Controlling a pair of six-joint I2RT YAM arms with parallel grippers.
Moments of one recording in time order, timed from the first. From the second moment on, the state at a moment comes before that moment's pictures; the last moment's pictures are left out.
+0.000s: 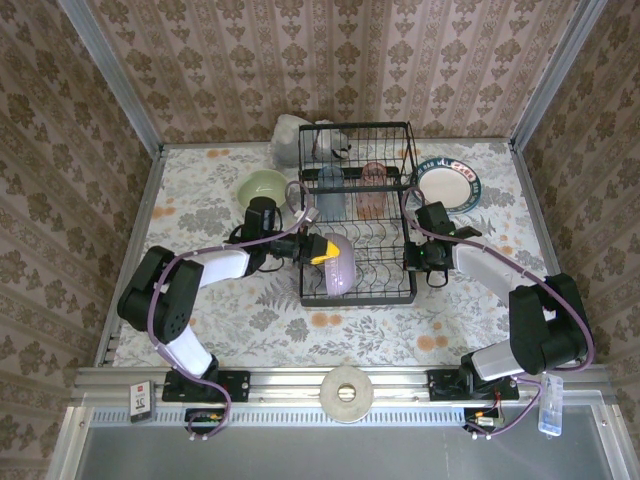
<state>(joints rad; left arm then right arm) -0.52 1.66 0.77 0.47 1.25 -1.01 0.27 1.44 0.84 -0.56 -0.09 0.34</state>
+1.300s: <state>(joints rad) -0.58 1.82 0.66 1.13 1.24 -0.90 0.23 1.46 0.85 -0.55 -0.05 0.34</state>
